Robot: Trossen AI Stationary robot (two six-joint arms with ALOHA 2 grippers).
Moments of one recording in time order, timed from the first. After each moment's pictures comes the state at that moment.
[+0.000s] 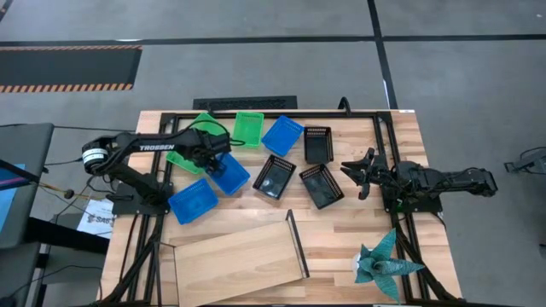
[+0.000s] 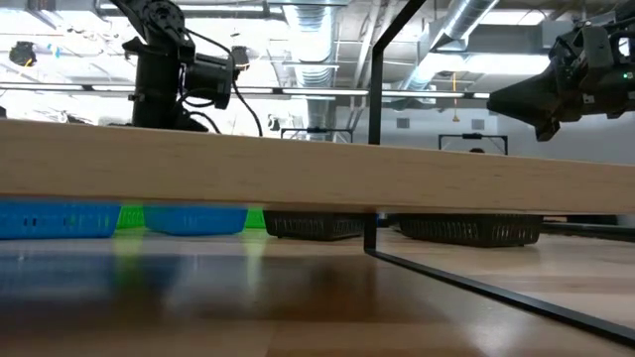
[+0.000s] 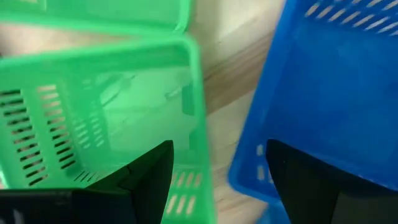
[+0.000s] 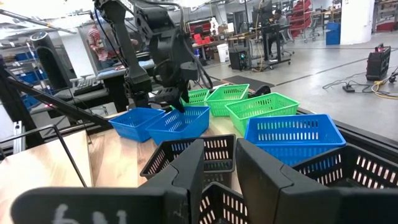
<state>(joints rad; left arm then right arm) 0.42 1.44 0.88 -0.99 -0.21 -0.59 0.02 0.06 0.01 0.05 0.34 0.20</state>
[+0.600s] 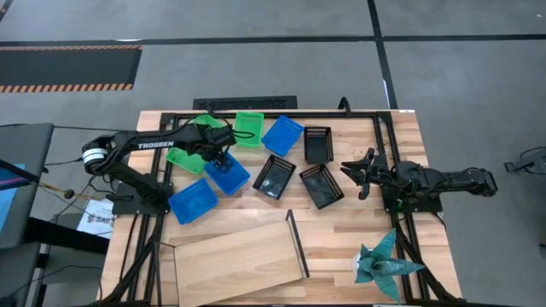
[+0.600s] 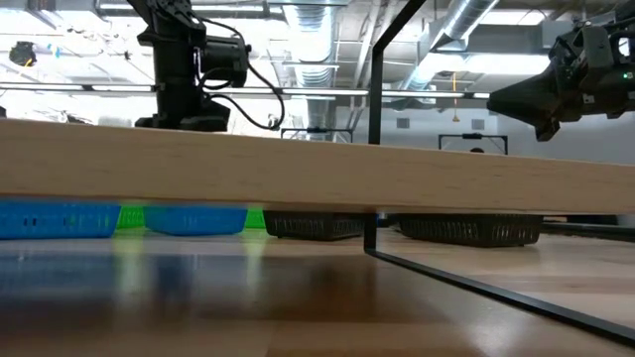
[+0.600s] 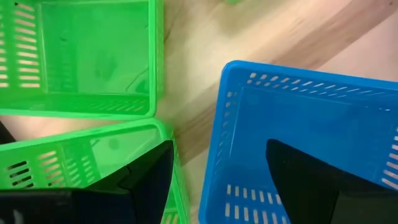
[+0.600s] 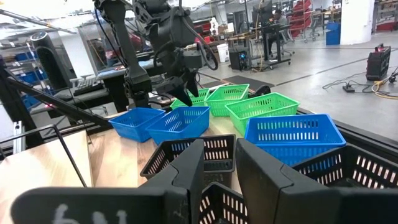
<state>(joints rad) 0.42 1.44 0.96 -0.92 -0.22 -0.46 0.02 0.06 0.01 0.05 0.34 0.20</state>
